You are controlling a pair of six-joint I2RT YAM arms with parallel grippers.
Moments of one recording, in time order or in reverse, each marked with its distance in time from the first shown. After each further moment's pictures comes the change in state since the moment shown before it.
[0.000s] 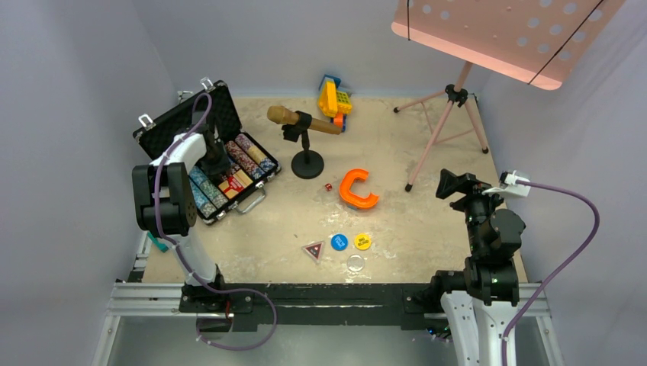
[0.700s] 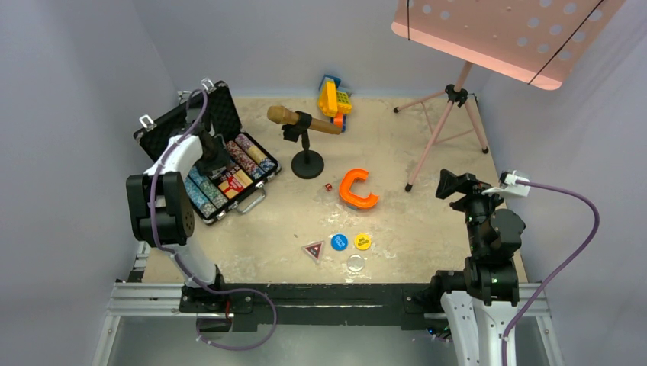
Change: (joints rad) left arm 0.005 -0.061 -0.018 0.025 -0.021 0.010; right arm 0.000 0.000 0.000 0.000 -0.003 0.000
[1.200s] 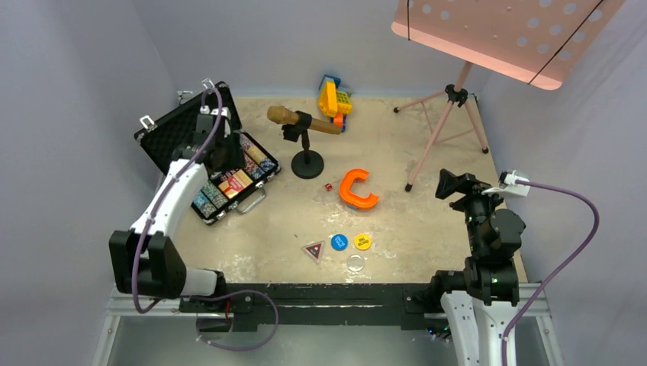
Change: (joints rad) left arm -0.161 -0.366 -0.141 0.022 -0.062 0.052; right arm 0.000 0.000 0.000 0.000 -0.002 0.000
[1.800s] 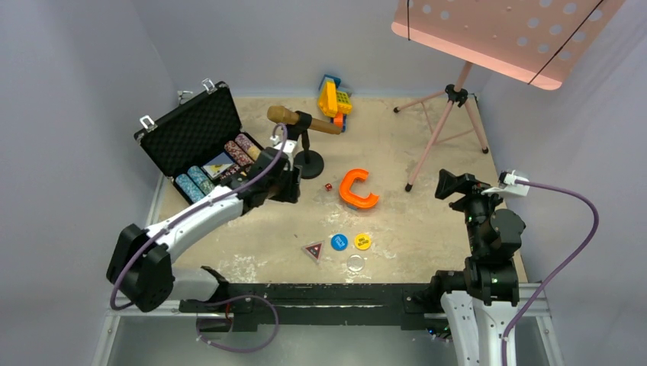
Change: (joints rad) left arm -0.522 -0.143 -0.246 0.187 0.000 -0.105; right arm 0.000 0.000 0.000 0.000 -0.013 0.000
